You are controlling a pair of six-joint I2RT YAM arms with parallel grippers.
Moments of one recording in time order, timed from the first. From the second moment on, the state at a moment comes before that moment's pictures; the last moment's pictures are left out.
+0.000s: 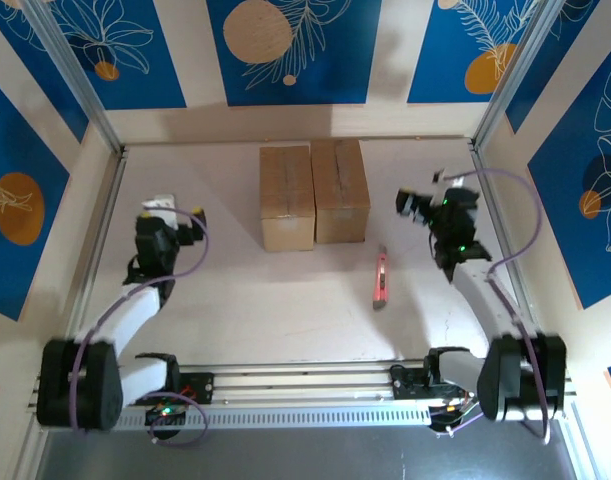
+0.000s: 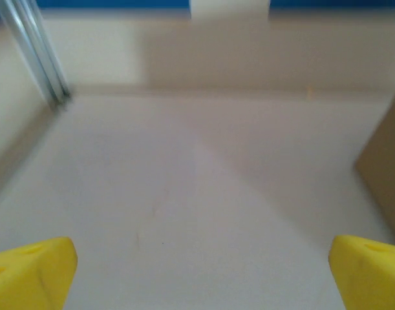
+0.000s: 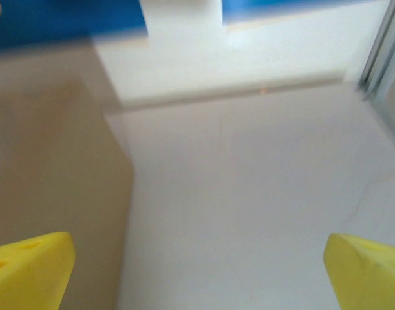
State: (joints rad) left arm -0.07 1.09 0.55 0.28 -0.13 -0.09; right arm 0.02 1.12 0.81 -0.04 0.00 0.16
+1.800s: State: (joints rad) left arm -0.44 1.60 1.69 -0.81 0.03 -0.40; right arm 0.32 1.68 1.42 -0.53 -0.24 0.69
